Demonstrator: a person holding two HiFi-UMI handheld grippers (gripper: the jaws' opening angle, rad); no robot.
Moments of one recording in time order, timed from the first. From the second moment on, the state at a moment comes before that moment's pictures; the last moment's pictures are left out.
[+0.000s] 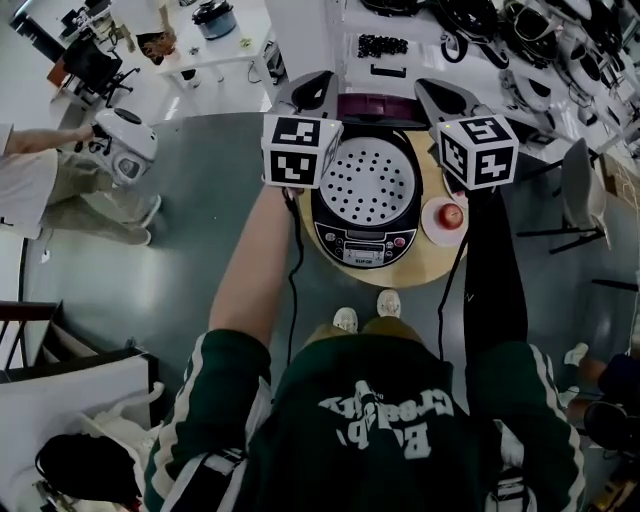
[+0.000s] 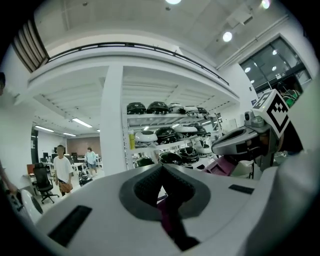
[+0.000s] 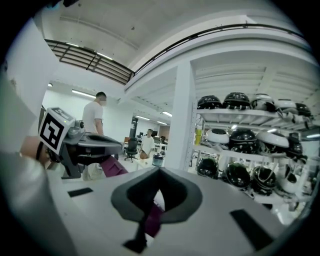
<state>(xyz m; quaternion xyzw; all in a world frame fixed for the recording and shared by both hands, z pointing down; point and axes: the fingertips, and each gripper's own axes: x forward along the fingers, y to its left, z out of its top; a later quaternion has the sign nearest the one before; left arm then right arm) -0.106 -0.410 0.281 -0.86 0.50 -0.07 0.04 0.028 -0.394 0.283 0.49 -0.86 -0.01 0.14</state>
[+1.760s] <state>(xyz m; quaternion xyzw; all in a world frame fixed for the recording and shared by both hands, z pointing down) -0.114 -0.278 0.488 -0.87 0.43 -0.18 -0.14 0.009 -0.268 0.485 0.45 -0.85 0.09 0.25</state>
